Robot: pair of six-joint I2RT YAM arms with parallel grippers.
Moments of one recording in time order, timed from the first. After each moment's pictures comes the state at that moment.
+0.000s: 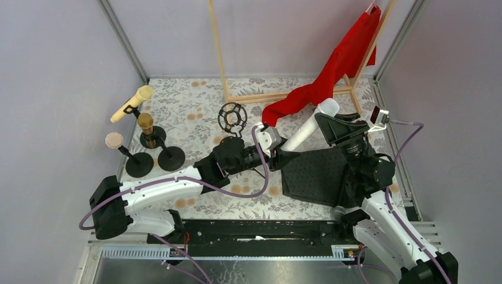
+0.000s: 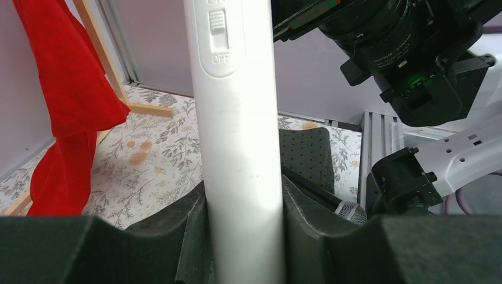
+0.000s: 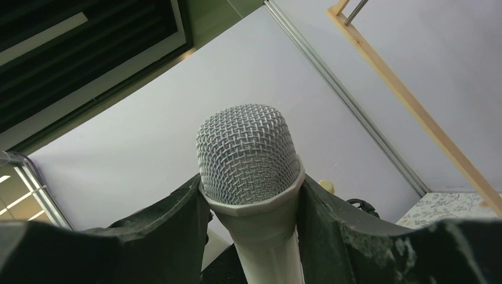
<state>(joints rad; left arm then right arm) -1.10 1.26 0.91 0.45 0.16 -0.01 0.36 0.73 0.48 1.00 -0.25 1.17</state>
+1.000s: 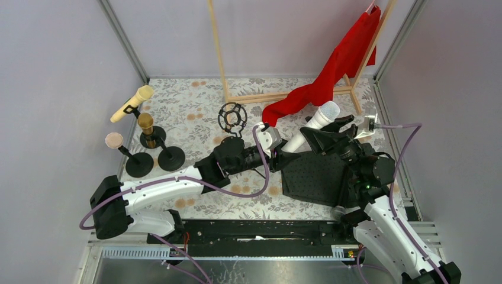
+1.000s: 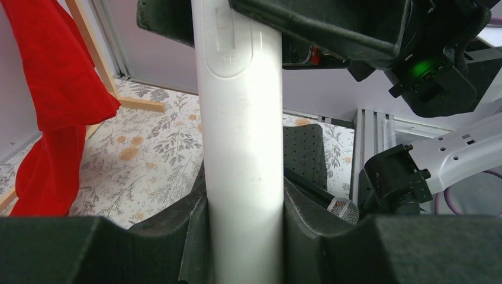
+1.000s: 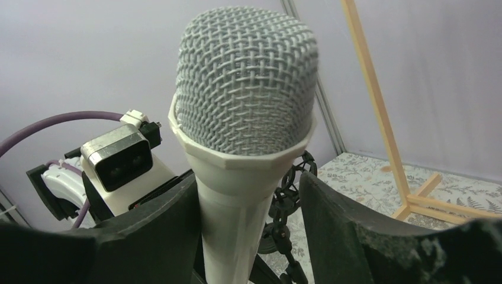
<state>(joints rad) -1.10 1.27 0.91 0.44 0.18 -0.03 0.36 0.67 0.50 0.76 -0.44 0.76</state>
